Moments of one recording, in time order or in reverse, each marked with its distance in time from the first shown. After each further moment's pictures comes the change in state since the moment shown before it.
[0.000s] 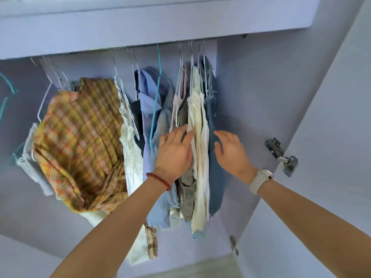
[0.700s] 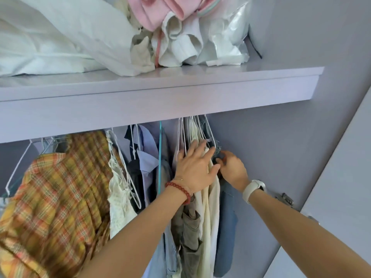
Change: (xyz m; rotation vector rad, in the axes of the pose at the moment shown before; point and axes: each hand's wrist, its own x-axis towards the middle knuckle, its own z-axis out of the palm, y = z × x) left_hand 0.128 -0.020 -0.006 -0.105 -0.237 0.125; right_hand 0.127 -0.005 -0.006 0.056 0.084 0.330
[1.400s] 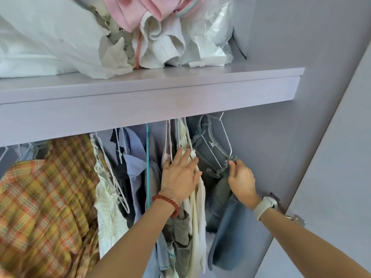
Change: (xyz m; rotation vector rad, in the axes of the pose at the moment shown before) left_hand 0.000 -0.008 0.026 0.163 0.037 -0.010; right_hand -0.026 0.035 -0.023 0.006 0.282 0.011
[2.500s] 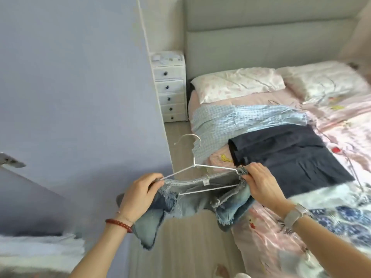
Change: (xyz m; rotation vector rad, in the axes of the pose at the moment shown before) left_hand -0.251 0.338 0.044 -0.861 -0.565 0.982; right_hand -0.572 0.151 -0.326 -0.676 0.351 0.702
